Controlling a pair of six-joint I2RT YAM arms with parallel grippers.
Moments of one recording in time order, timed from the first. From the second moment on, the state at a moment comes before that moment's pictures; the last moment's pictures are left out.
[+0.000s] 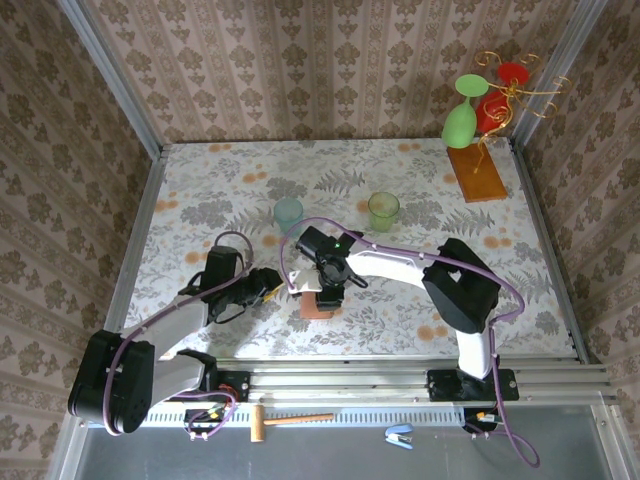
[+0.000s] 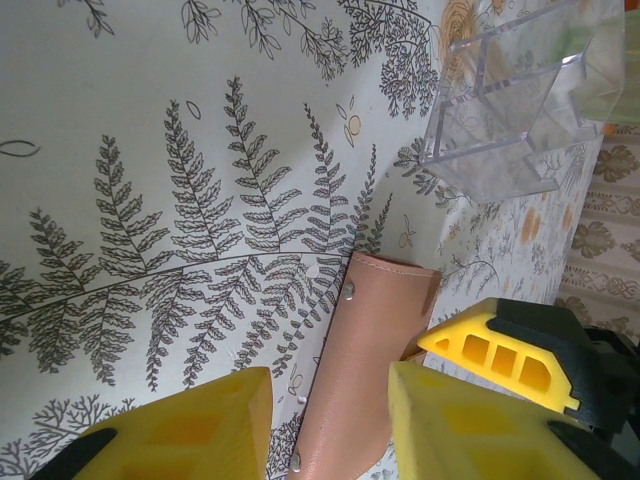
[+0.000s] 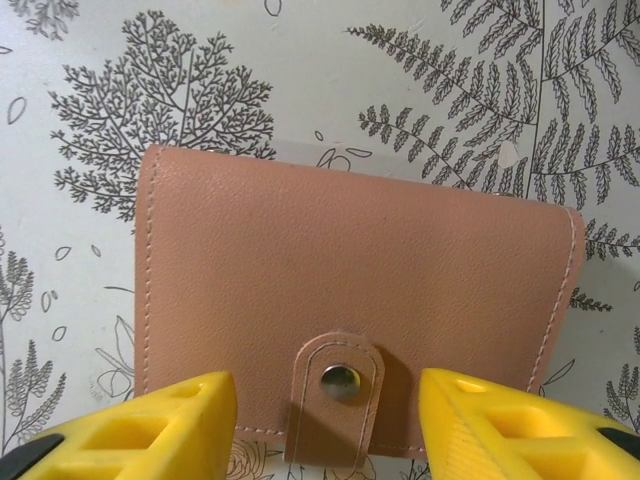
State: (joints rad) left arm -0.35 1.13 0.35 -0.05 0.56 -0.96; right arm 0.88 1.93 1.35 -0.75 -0.15 -0.76
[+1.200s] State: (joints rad) left arm -0.56 1.33 0.38 0.15 0.56 -1.06; right arm 0.89 1.84 1.18 -0.52 -0.12 -0.67
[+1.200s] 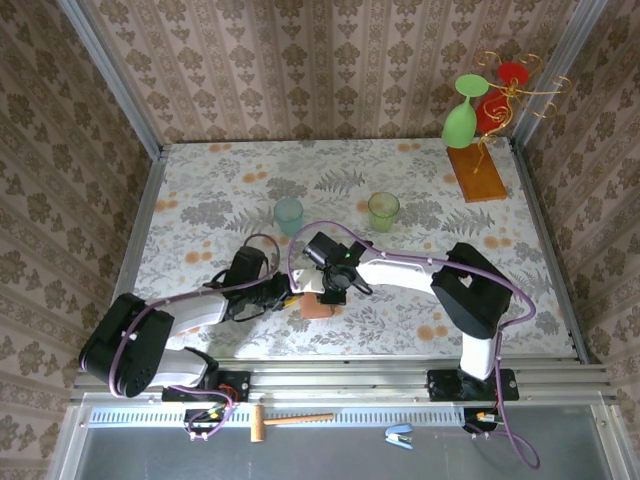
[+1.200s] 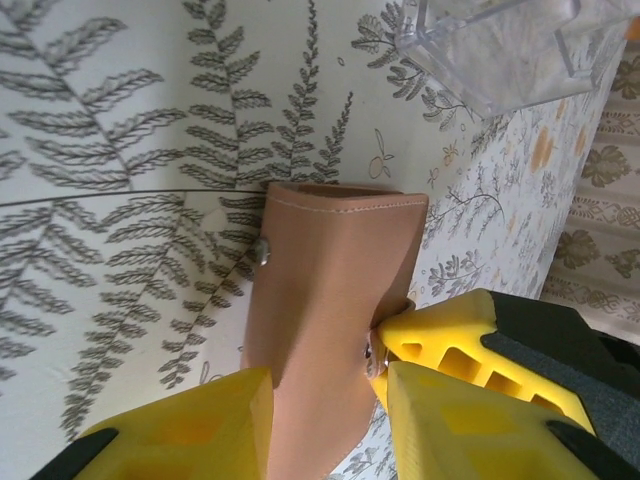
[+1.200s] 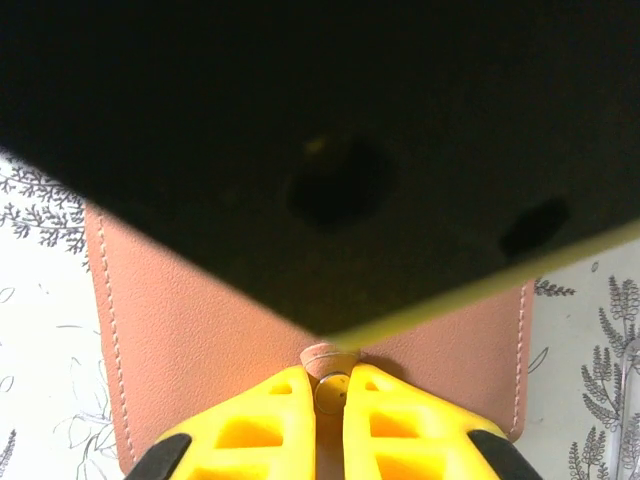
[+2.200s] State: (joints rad) left arm -0.35 1.14 0.44 -0.12 0.51 -0.95; right arm 0.94 1.68 1.17 -0.51 0.06 0.29
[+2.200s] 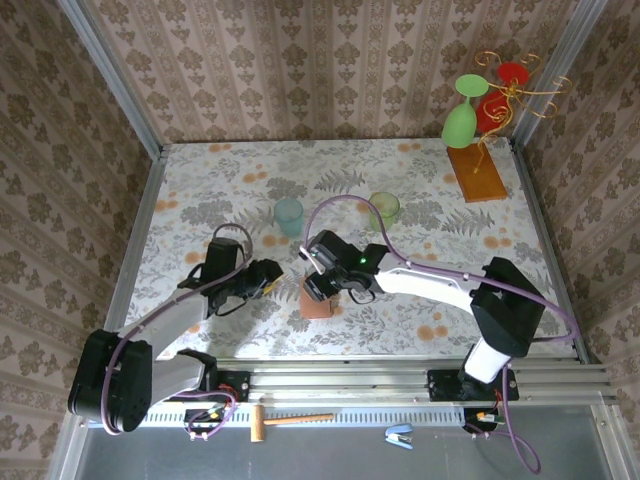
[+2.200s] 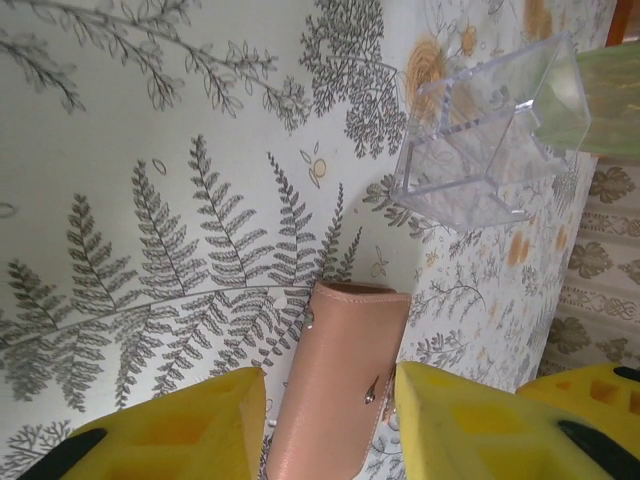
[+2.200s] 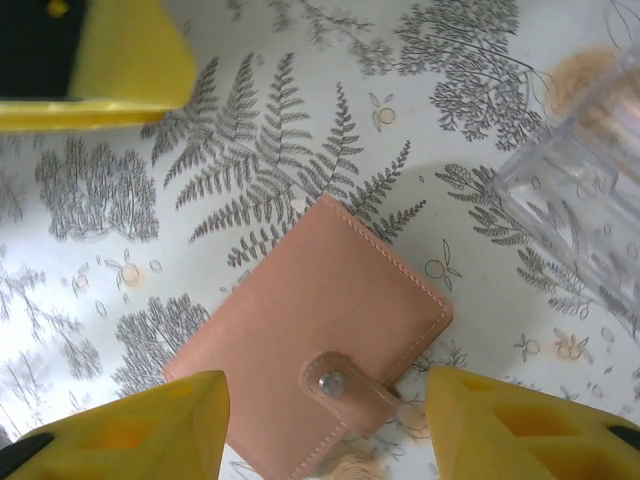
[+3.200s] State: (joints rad) left arm -0.39 1.18 0.49 -0.19 0.50 -0.90; right arm 0.95 1.90 1.35 -0.75 0.14 0.71
